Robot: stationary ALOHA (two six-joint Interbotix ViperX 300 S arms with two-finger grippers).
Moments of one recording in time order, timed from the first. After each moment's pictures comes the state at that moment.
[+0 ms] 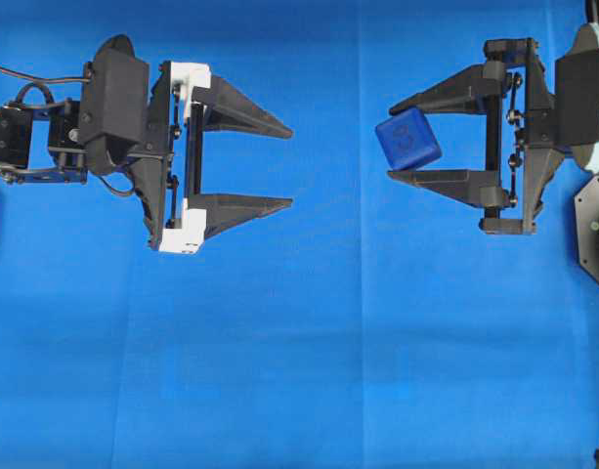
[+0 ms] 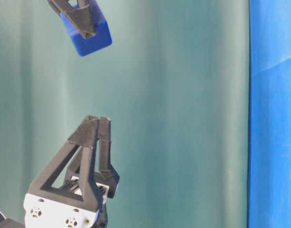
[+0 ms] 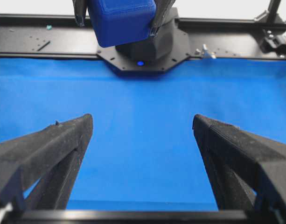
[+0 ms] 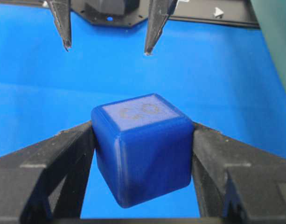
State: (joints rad) left arm 0.01 -0.27 0.67 0.02 -0.30 -0.02; right arm -0.01 -0.62 0.78 -0.55 0.13 0.61
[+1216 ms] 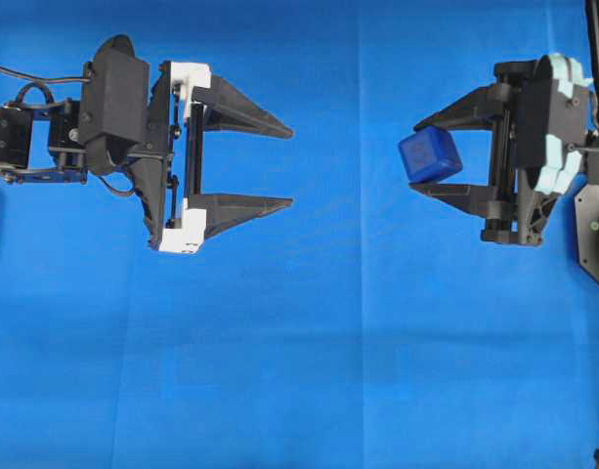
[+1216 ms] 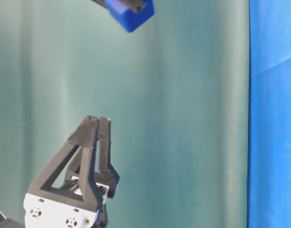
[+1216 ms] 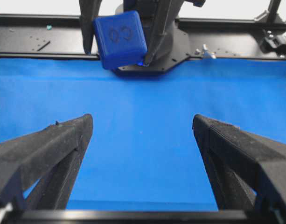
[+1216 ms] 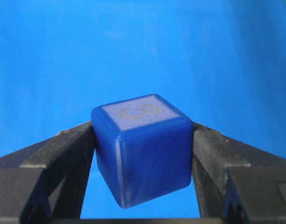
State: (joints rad) left arm 0.01 -0.27 0.67 0.02 -0.30 -0.02; right arm 0.07 -0.62 0.78 -0.53 0.46 0.62
